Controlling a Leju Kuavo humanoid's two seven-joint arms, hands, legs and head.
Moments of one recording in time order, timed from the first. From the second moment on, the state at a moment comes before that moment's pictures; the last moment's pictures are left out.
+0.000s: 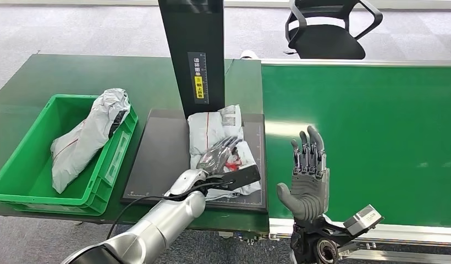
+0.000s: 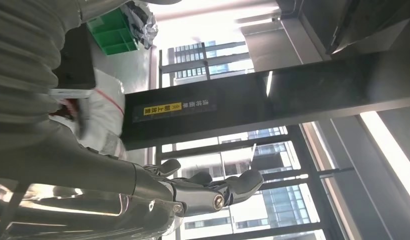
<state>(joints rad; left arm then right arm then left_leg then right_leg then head) -0.70 -0.25 -0.45 -0.39 -0.89 0.20 0.02 0.00 0.33 0.05 -1.44 -0.06 0.42 -0.70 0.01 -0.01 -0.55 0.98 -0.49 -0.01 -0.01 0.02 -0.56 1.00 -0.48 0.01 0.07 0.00</state>
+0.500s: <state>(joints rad) -0.75 -0.22 -0.41 -0.31 -0.92 0.05 0.11 -0.03 0.33 0.07 -1.44 -0.08 0.41 -0.68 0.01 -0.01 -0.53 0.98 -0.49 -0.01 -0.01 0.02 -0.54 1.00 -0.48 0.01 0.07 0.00</state>
